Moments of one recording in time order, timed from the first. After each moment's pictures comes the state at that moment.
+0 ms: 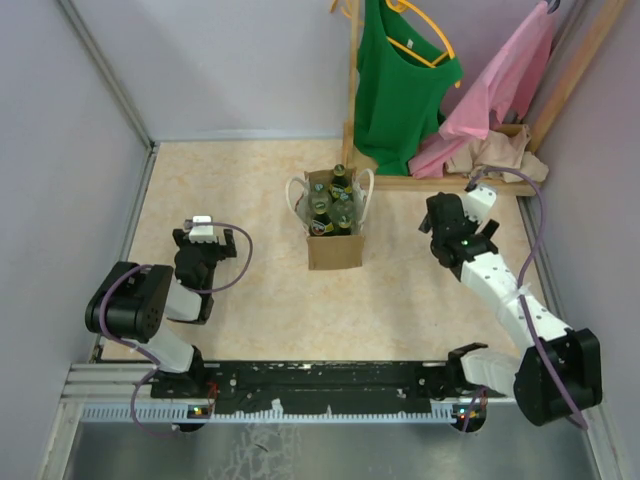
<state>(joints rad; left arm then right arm) -0.13 1.60 0.20 1.35 -0.18 0.08 0.30 1.12 0.82 -0.44 0.68 0.62</state>
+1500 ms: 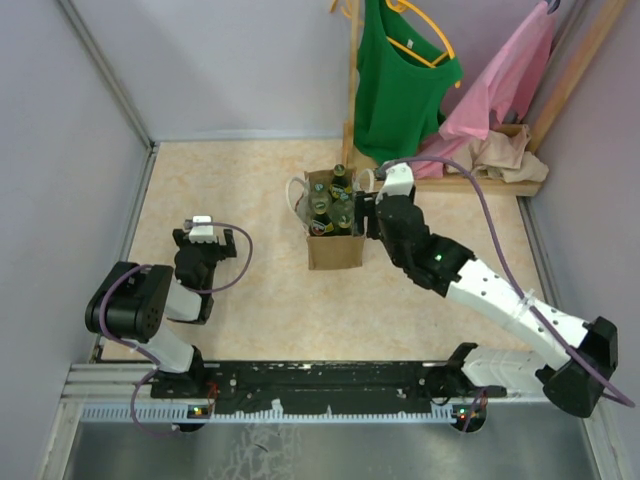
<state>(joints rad) -0.13 1.60 0.20 1.35 -0.18 0.08 0.81 1.10 1.02 -0.27 0.59 0.29</state>
